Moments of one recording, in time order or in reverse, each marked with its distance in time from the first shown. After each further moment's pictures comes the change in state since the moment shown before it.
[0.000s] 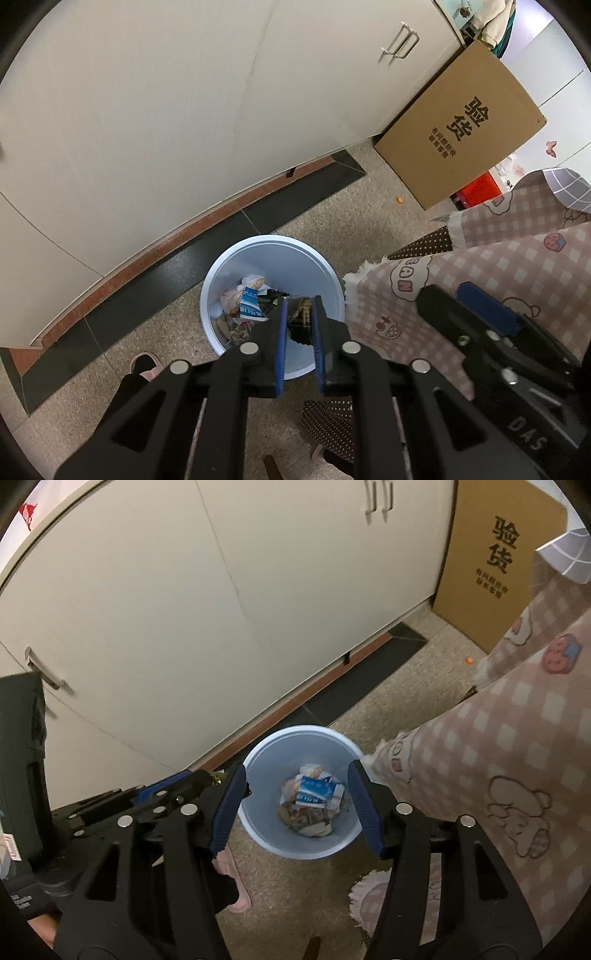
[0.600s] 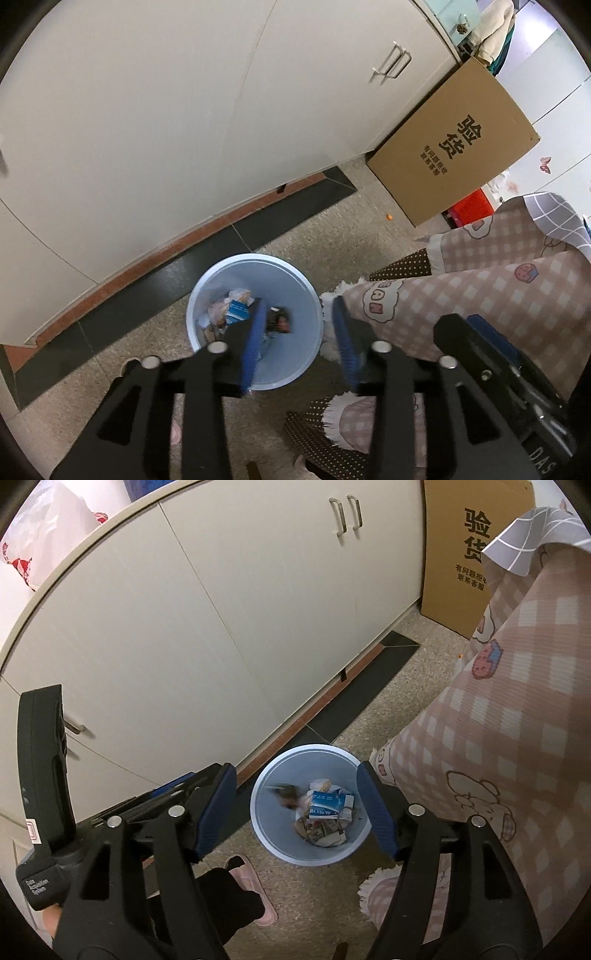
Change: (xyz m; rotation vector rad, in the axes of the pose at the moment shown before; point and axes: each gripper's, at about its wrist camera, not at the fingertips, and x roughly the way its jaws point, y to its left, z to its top) left arm -0.028 -0.019 0.013 -0.030 -0.054 -0.021; right arm -0.047 -0.020 0.004 0.120 -0.069 0.053
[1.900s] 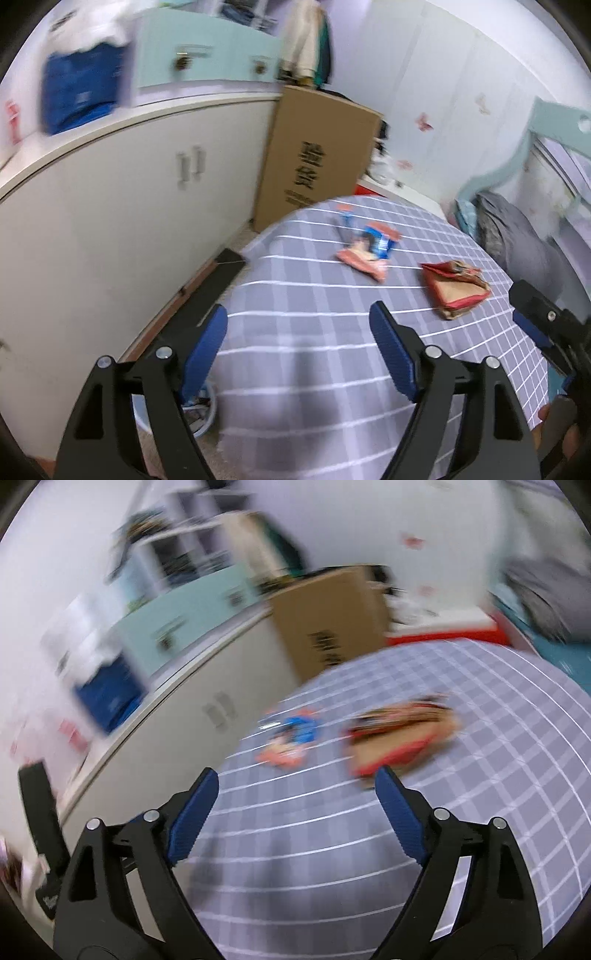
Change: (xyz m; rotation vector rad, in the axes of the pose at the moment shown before) left arm -0.141 -0.312 -0.033 0.488 -0.238 -0.159; right arm -0.314 -0.227 -0.017 0.438 -0.527 -0.161
